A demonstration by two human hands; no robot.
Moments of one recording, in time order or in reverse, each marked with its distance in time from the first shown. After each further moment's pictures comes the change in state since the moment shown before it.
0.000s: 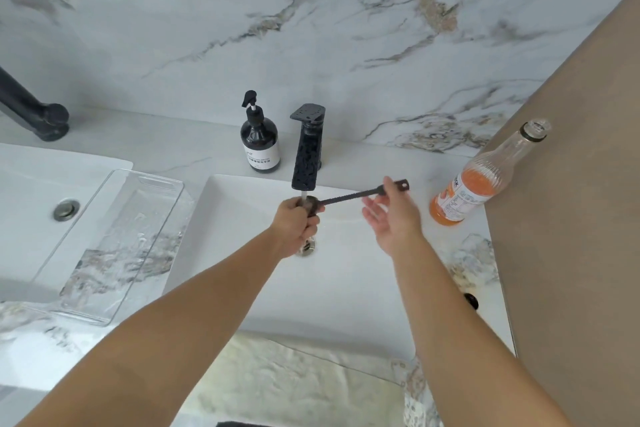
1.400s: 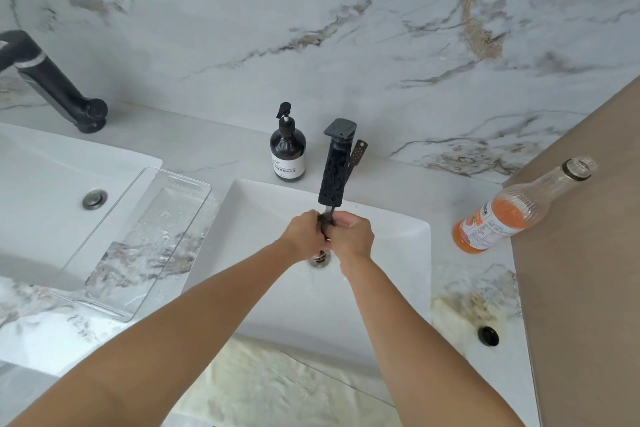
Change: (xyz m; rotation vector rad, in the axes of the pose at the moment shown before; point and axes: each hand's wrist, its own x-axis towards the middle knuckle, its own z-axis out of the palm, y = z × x) left_hand -0.023 0.026 -0.018 1.082 0.073 0.113; right_hand -0.010 0.082 0.073 -0.581 -0.087 -0.190
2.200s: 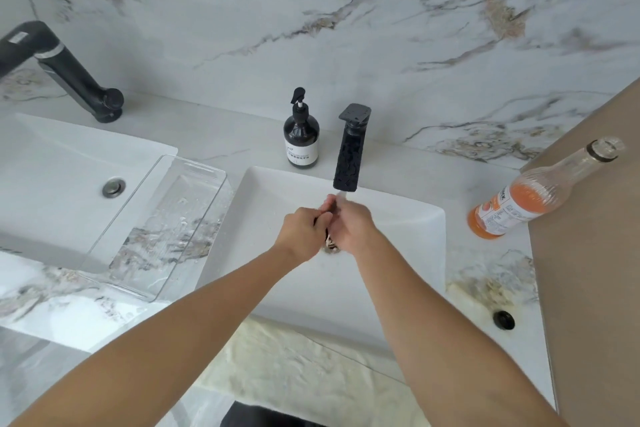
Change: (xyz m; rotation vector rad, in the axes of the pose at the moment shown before) left_hand -0.040 -0.023 -0.005 -0.147 0.156 0.094; right_hand 0.006 -0.018 0.017 0.562 -0.196 0.427
